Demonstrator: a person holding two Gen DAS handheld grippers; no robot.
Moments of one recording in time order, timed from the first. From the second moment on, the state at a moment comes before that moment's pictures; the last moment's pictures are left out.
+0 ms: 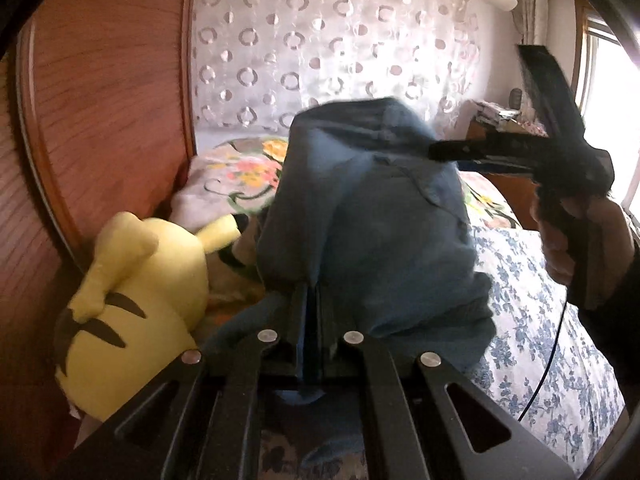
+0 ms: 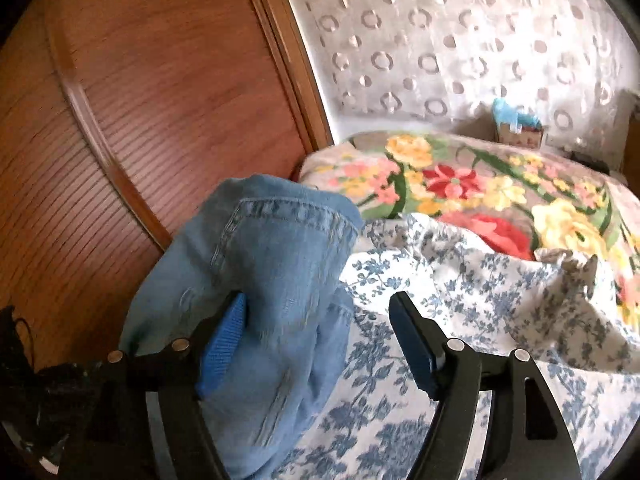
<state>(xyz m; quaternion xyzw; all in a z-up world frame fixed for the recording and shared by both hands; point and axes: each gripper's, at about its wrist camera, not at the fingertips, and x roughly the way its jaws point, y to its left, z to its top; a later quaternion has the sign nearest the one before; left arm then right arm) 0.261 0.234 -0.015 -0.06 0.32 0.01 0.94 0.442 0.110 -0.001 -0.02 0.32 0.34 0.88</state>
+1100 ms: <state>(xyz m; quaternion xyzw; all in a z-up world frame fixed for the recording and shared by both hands) 0.117 0.067 0.077 0.01 0.22 -0.07 0.97 0.109 -0.113 0.013 0.00 0.18 0.24 0.96</state>
